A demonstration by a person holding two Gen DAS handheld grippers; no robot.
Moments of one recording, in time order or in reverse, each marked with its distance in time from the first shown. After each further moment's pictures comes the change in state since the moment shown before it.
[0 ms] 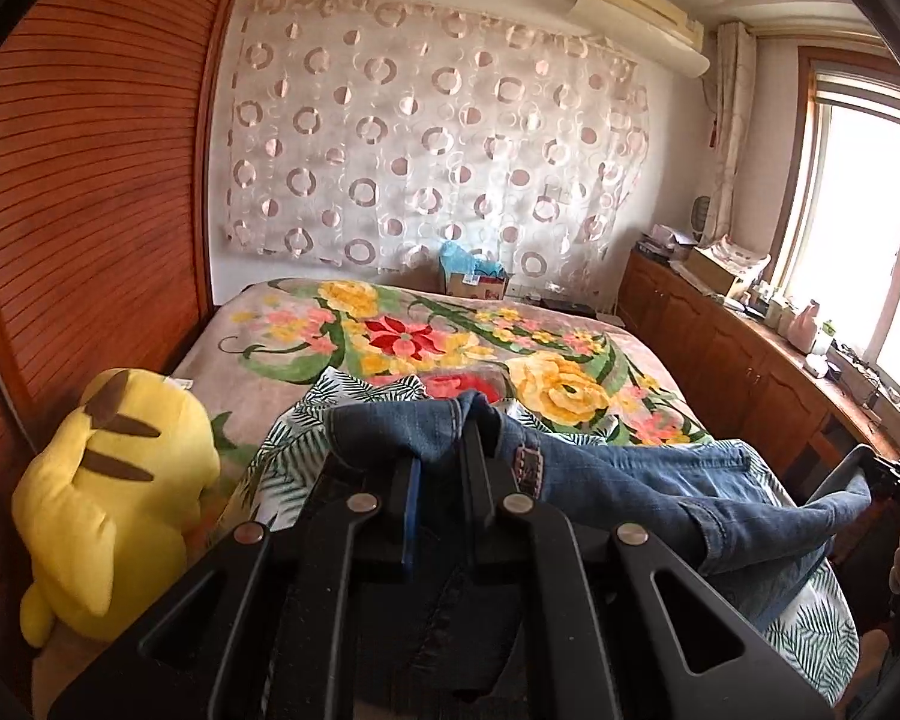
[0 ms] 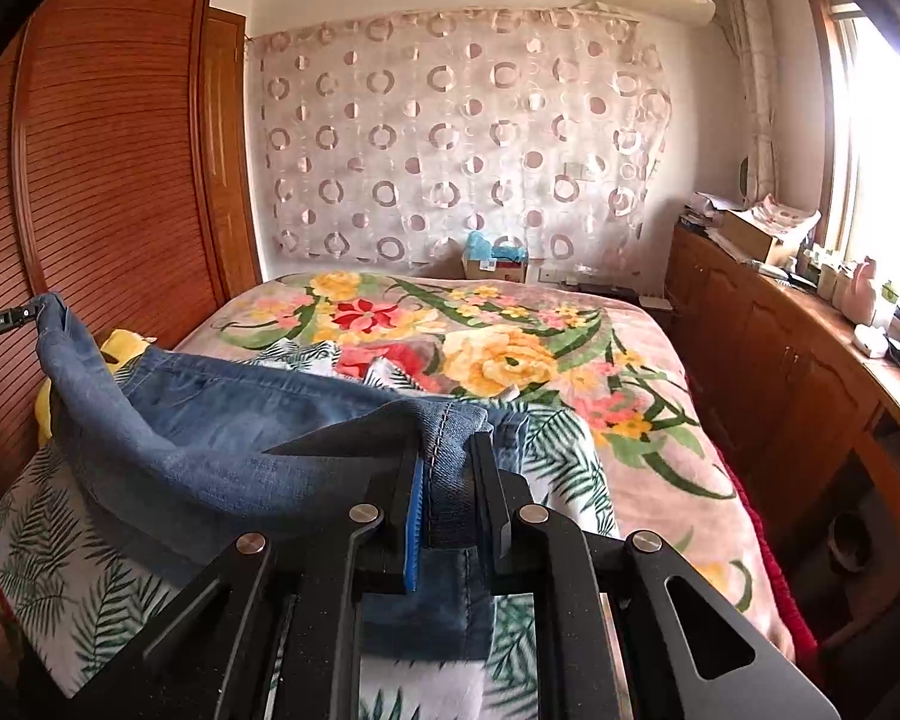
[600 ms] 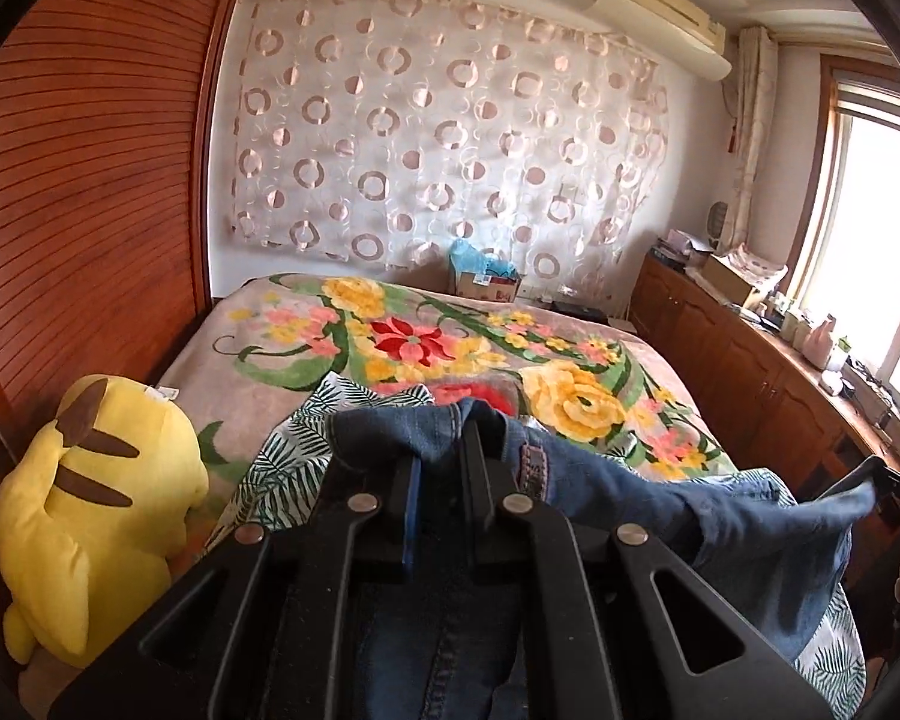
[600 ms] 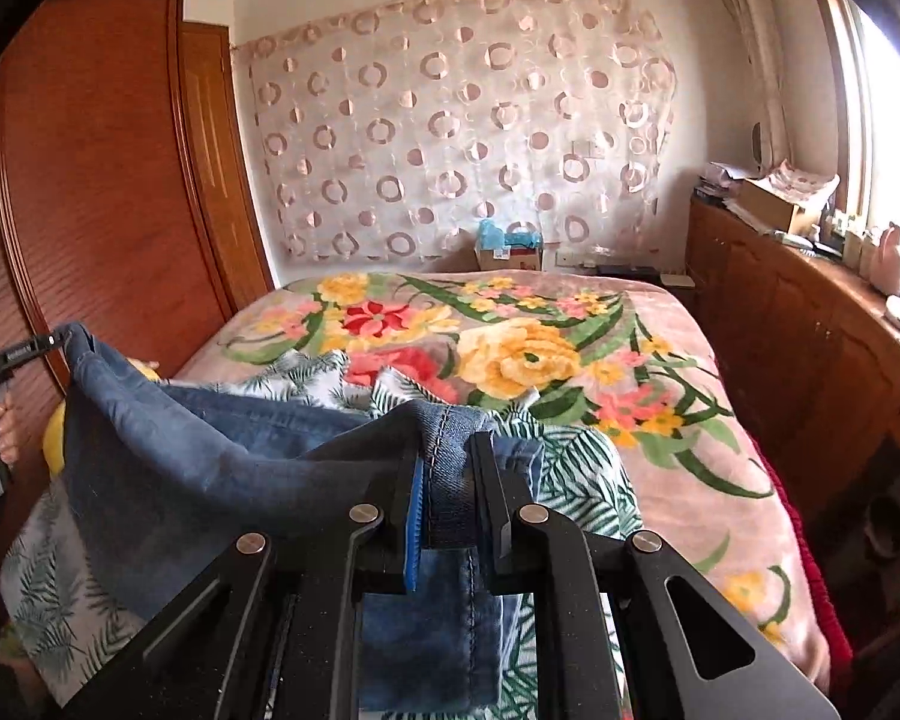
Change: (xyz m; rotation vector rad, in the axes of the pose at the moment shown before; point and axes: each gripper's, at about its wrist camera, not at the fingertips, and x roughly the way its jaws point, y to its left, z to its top) left arm 0.056 0.014 0.021 -0.037 0.006 0.015; right arm 0.024 -0.025 0.028 0.081 0.012 0.070
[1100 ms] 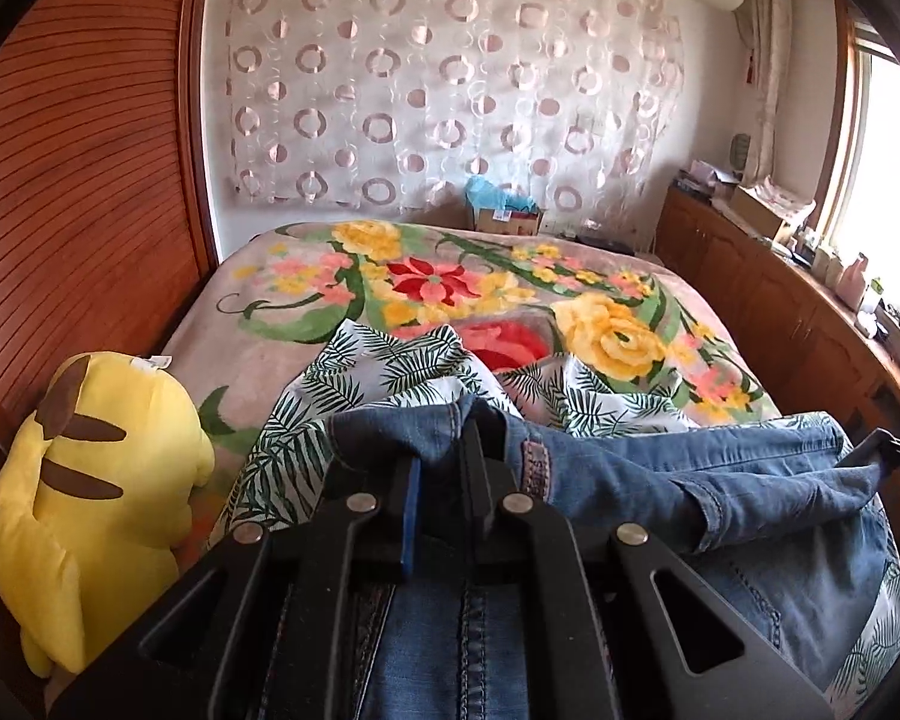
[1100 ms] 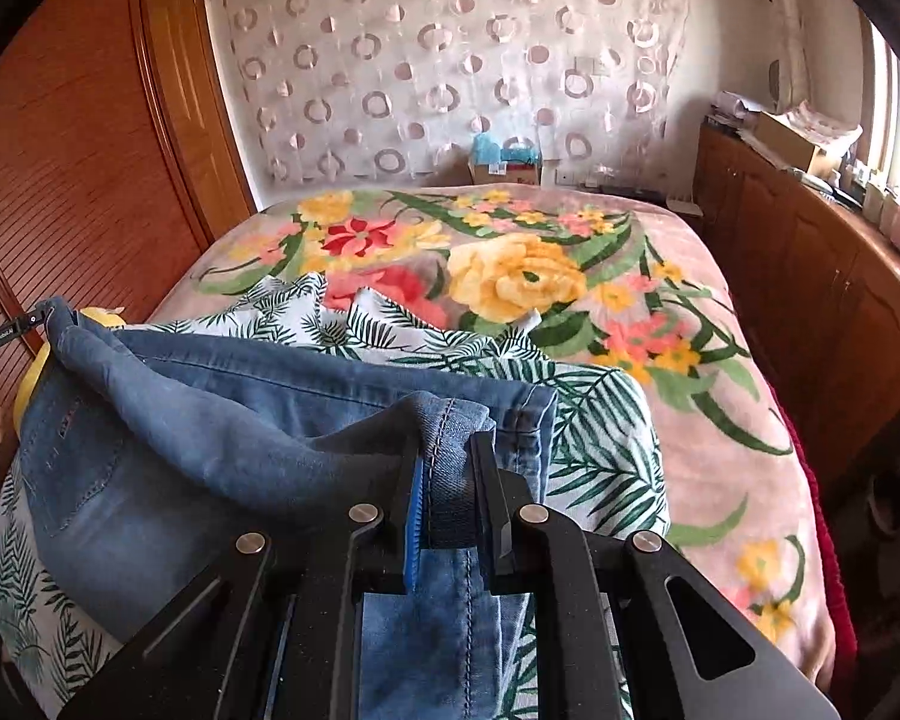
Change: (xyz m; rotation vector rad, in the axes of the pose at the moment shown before) left arm 0.068 -0.002 -0.021 0.071 0.148 0.060; right arm 0.087 -0.013 -0.011 -0.002 0.219 -0.014
